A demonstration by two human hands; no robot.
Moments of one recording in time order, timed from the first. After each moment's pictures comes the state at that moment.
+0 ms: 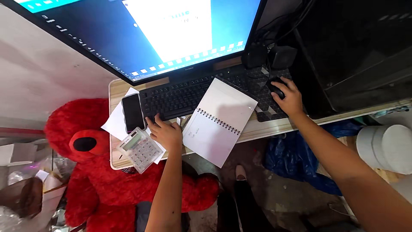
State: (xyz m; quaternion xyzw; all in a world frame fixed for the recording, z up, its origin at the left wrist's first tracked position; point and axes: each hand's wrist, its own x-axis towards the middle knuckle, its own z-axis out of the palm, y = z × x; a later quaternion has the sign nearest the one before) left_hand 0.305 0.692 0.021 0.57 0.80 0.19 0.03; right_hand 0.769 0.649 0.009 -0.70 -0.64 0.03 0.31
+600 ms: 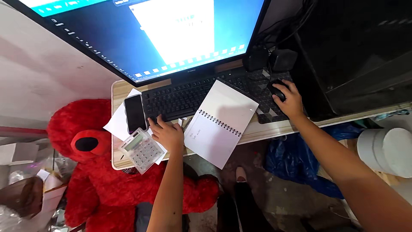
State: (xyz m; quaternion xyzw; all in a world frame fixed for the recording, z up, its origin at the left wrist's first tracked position) left_hand 0.306 0.691 0.025 0.56 0.80 0.19 0.04; right_hand 0.769 0.649 0.010 -0.70 -0.64 0.05 0.31
